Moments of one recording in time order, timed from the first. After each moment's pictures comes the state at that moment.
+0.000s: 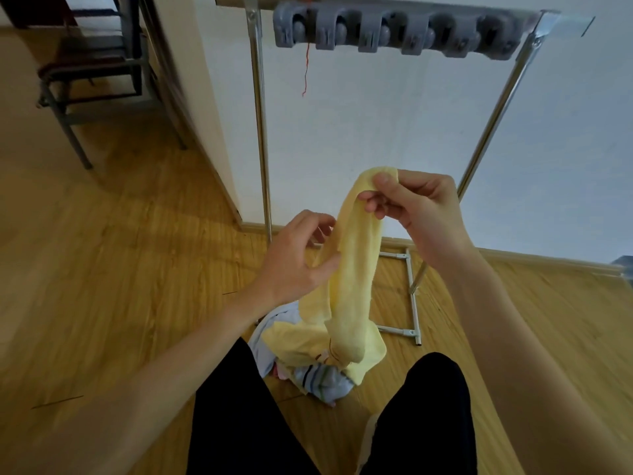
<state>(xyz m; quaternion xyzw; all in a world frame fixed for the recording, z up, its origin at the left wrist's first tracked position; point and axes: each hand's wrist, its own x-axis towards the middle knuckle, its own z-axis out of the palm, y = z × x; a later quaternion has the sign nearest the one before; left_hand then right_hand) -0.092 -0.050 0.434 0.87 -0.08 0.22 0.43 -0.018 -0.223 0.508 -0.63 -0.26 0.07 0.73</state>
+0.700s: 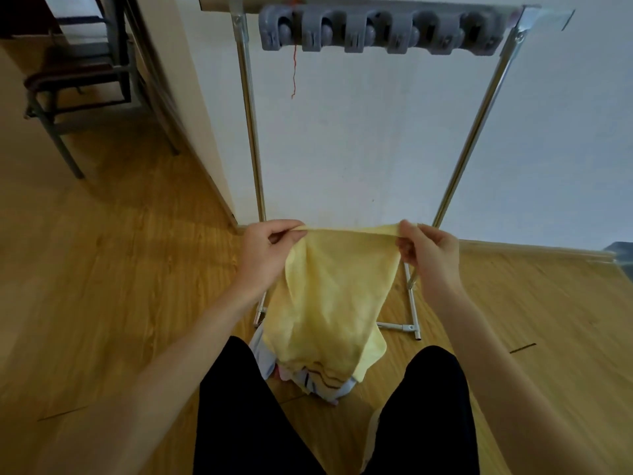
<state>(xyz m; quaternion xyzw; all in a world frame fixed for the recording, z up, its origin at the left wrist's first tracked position) -0.091 -0.034 0.443 0.79 0.11 0.22 0.55 -0.020 -0.253 0.441 -0.69 0.02 0.02 0.73</state>
